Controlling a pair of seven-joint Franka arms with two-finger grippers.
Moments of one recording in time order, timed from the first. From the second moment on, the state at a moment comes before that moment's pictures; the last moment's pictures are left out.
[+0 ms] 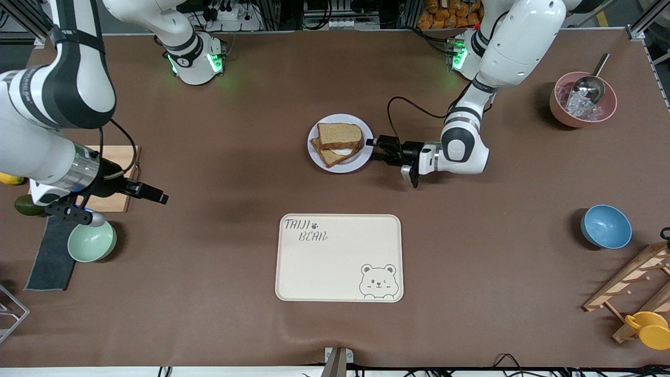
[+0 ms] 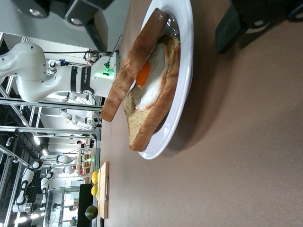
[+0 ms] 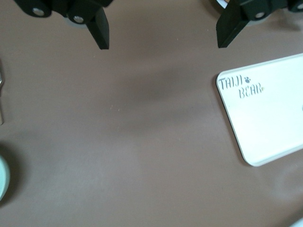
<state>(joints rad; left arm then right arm) -0.32 0.59 -0.12 -2.22 -1.56 1.98 1.19 0.50 0.22 -0.50 -1.69 0.34 1.87 0.21</state>
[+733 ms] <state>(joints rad) -0.33 0.59 -0.15 -2.24 -1.62 1.98 1.19 -0.01 0.13 0.04 -1.54 0.03 1.71 0.09</state>
